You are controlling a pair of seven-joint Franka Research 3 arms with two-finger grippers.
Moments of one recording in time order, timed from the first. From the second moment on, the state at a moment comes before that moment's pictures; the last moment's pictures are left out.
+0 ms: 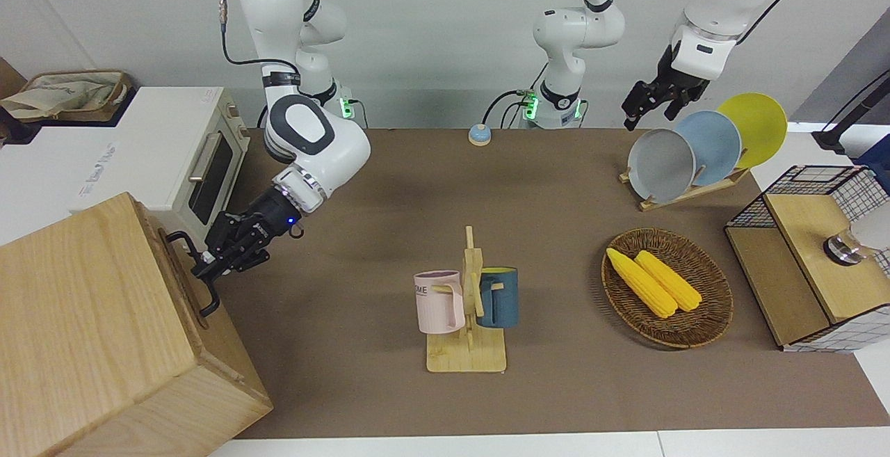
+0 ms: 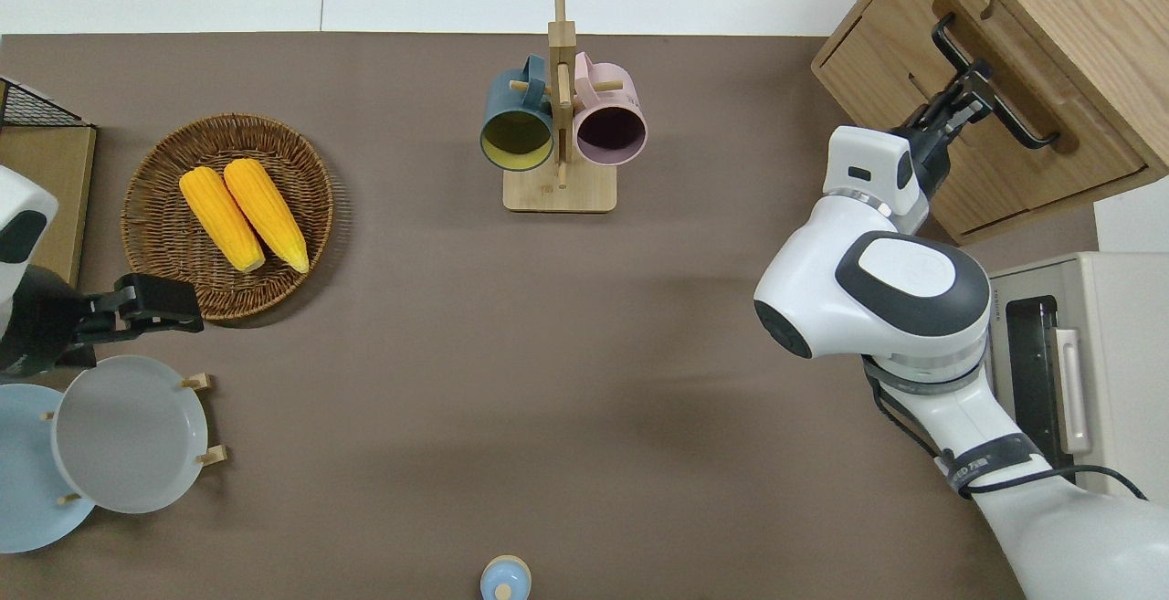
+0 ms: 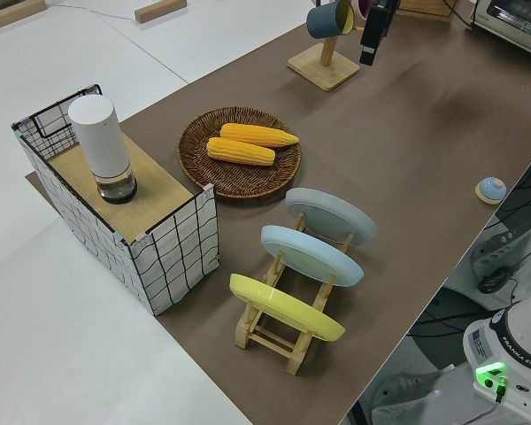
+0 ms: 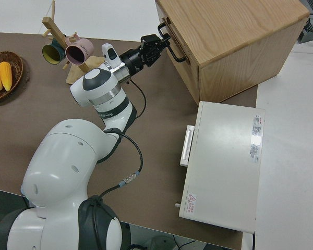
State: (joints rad) left arm 0.02 -0.13 -0.07 -1.71 -0.04 1.56 -0.33; right arm 0.17 0.29 0.03 -1.86 -1.87 2.14 0.74
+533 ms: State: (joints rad) left arm 0.02 -0.13 -0.07 -1.71 -0.04 1.56 -0.33; right arm 0.17 0.29 0.10 -1.87 -1.80 2.03 0.72
